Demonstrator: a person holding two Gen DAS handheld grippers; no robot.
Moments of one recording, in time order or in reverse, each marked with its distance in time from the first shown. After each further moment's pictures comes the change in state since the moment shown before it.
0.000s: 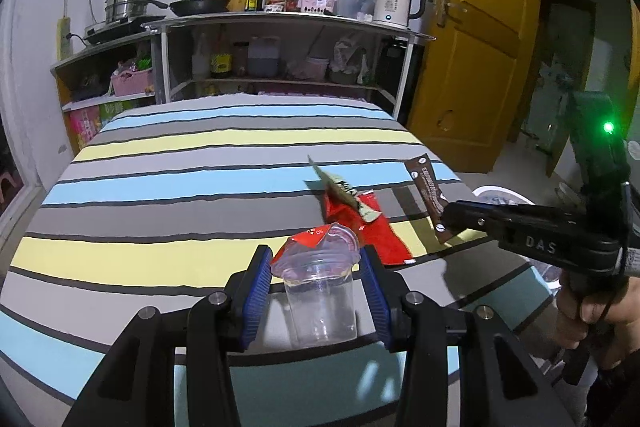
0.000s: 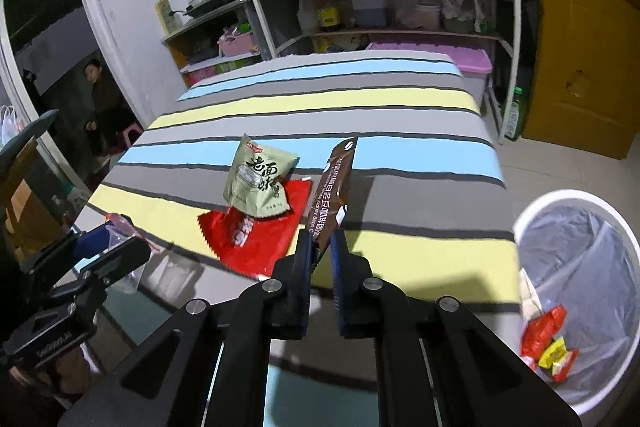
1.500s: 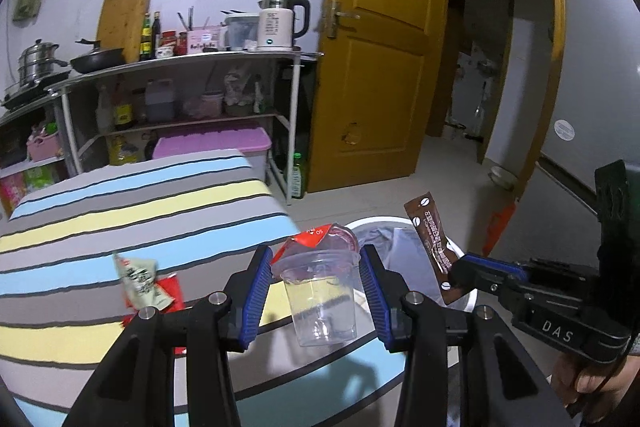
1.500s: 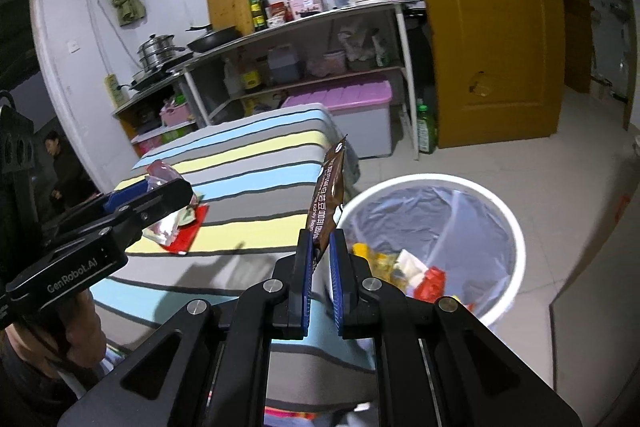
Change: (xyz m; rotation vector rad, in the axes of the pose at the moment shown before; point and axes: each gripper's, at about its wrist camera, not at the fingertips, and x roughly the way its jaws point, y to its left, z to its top) left arm 0.003 -0.170 0.049 0.175 -0.070 -0.246; right arm -0.146 -0.099 -0.053 0.175 -0.198 -0.173
